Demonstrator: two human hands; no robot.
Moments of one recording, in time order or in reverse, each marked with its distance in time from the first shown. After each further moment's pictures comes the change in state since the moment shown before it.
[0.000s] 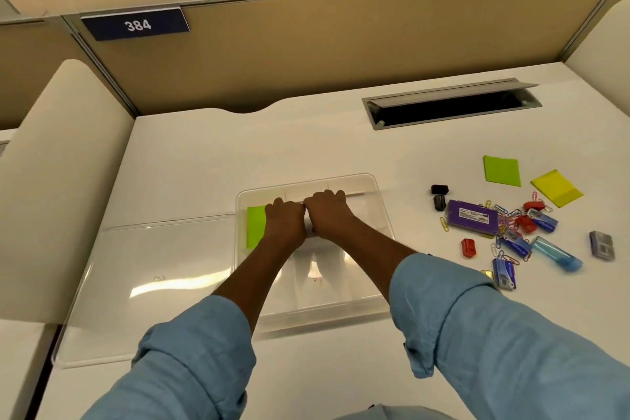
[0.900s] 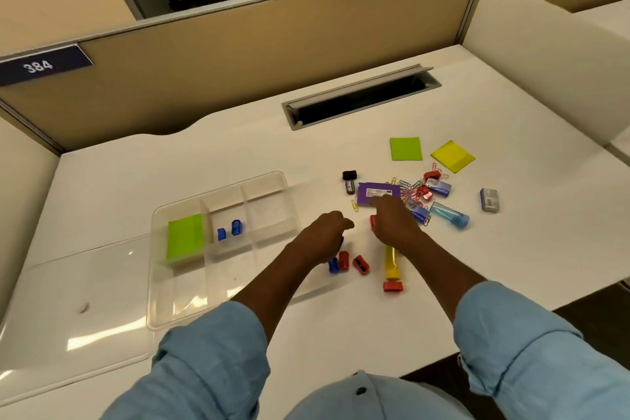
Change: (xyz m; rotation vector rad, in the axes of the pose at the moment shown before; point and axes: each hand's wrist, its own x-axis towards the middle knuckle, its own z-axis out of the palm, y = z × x) left_hand -0.048 0.219 0.008 -0.119 -0.227 0.548; right_hand -0.160 0.234 0.062 0.370 0.192 0.502
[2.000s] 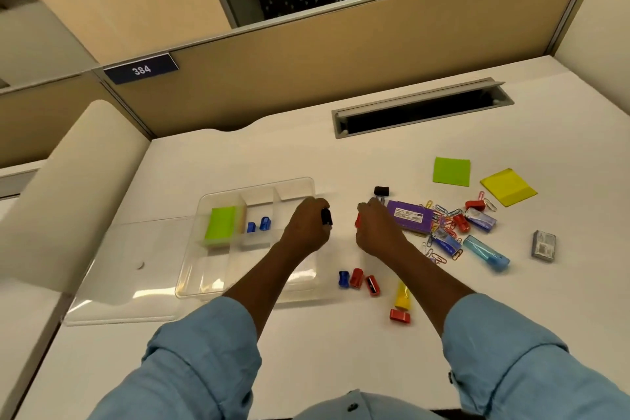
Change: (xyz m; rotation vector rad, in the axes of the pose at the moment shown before) left_hand -0.014 -0.011 -0.031 -0.238 0.457 -0.472; right_hand 0.022 -0.042 0.000 0.146 -0.050 -0.360
